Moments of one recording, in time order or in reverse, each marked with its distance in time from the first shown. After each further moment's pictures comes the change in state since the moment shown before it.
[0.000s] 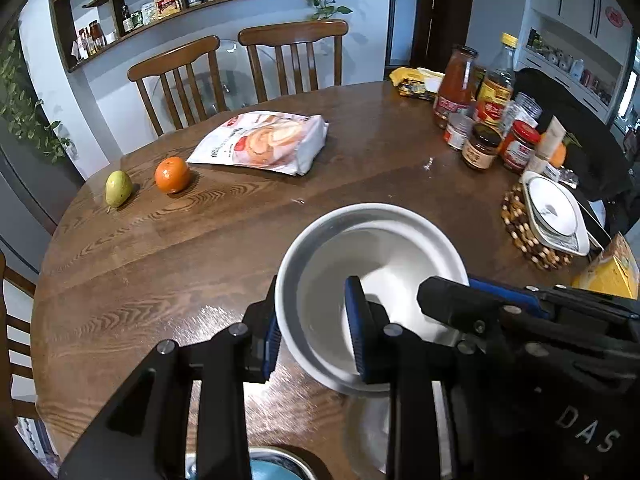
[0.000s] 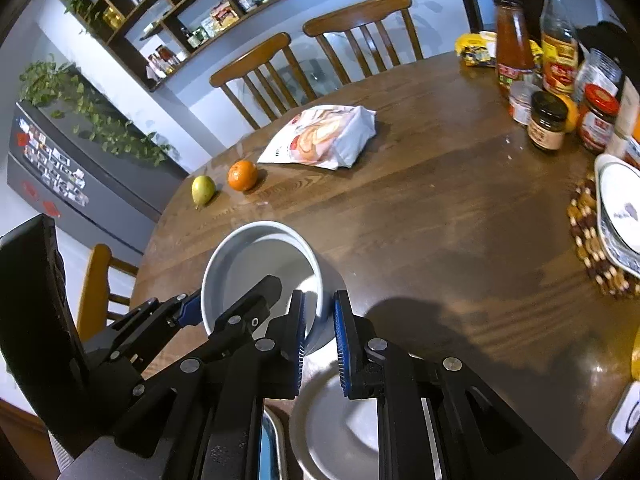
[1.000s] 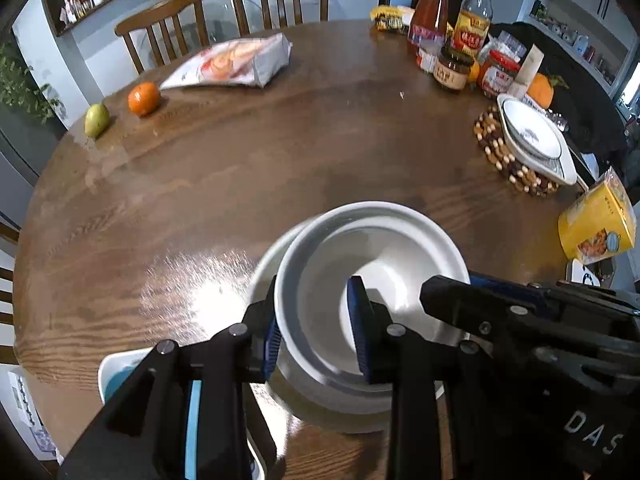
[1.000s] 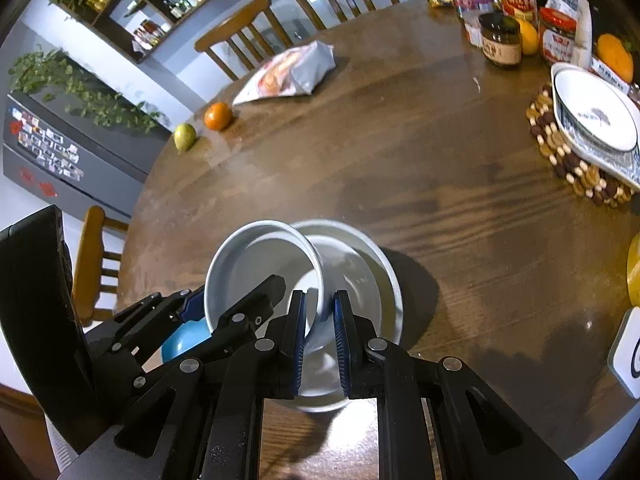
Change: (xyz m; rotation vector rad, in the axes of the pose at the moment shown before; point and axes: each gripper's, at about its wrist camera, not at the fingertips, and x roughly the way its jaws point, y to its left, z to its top) left arm 0.012 -0.055 -0.069 -0.025 0.187 -0.021; right arm -0.012 -0.053 -0.067 0.031 0.153 -0.003
